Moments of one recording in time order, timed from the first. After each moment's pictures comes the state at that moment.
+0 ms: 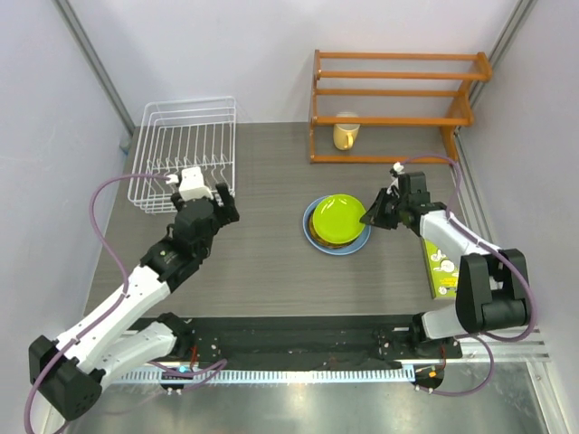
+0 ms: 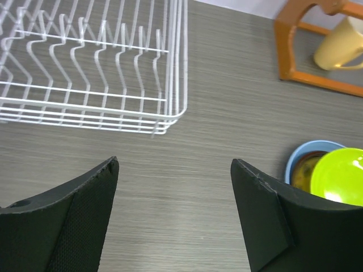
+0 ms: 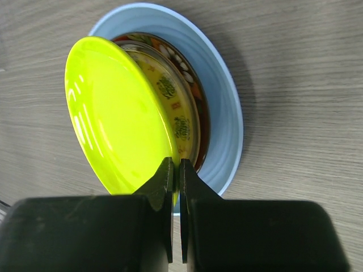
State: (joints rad) left arm -0.61 0.91 0.76 -0.17 -0.59 -0.41; right arm 0.12 1.41 0.82 -0.25 -0.33 0.46
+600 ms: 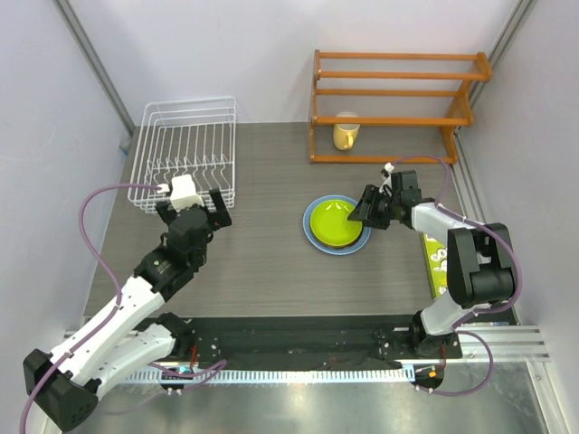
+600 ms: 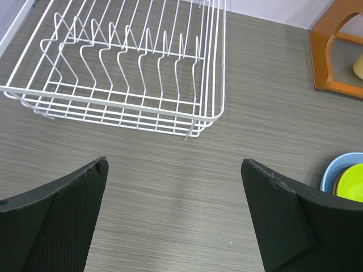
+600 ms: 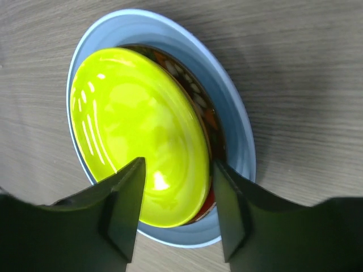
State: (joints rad) left arm -0.61 0.81 0.70 -0.20 -0.71 -0.36; right arm 0.12 1.60 0.85 -0.15 -0.40 0.47
